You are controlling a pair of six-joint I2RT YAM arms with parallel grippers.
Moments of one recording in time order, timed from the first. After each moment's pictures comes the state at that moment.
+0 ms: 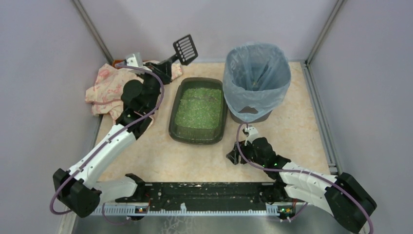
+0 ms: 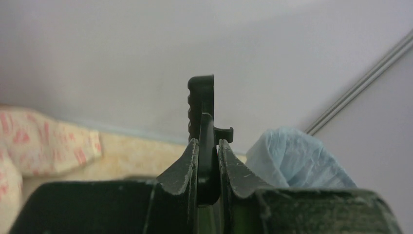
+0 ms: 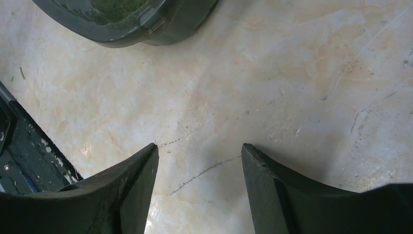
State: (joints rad) left arm -0.56 1.15 1.08 0.41 -0.36 -0.38; right arm 0.71 0.88 0.10 0.24 -0.11 0.50
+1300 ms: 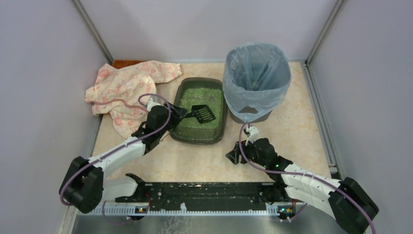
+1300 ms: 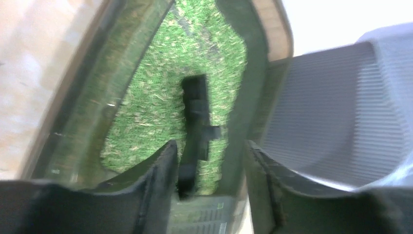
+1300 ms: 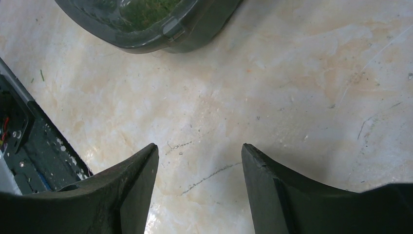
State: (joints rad) left arm -0.55 1.19 0.57 0.21 -0.23 -1.14; right arm 0.71 0.83 0.10 0.27 -0.14 0.50
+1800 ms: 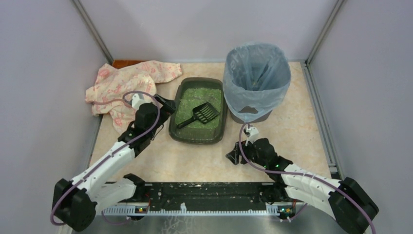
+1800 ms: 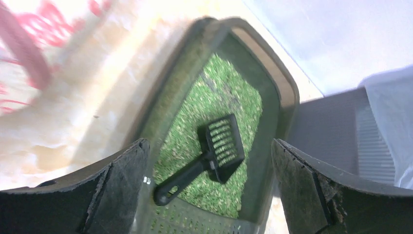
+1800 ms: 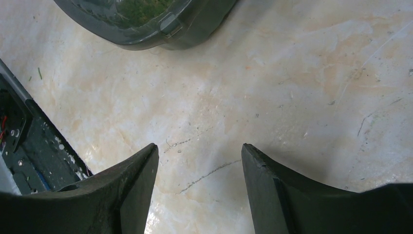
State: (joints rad) left arm -0.53 1.05 0.63 0.04 -0.38 -0.98; right arm 0.71 0.83 0.09 0.26 -0.14 0.50
